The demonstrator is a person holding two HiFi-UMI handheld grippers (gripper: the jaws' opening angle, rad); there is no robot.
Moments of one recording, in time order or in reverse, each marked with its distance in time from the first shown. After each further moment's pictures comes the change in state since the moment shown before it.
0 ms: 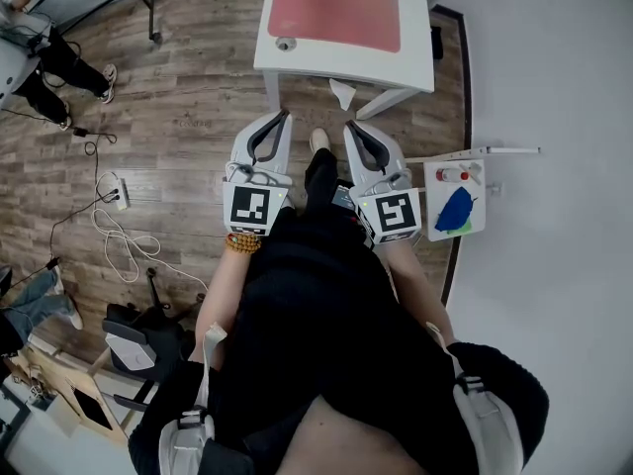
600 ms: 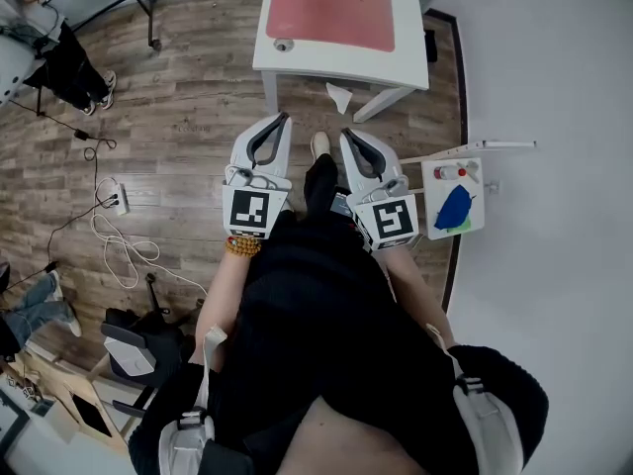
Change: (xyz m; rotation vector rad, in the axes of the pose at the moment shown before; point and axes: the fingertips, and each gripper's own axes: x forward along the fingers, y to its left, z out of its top) left arm -0.026 -0.009 0.011 0.003 -0.033 -0.009; right arm -0.025 0.027 0.007 -0.008 -0.013 0.000
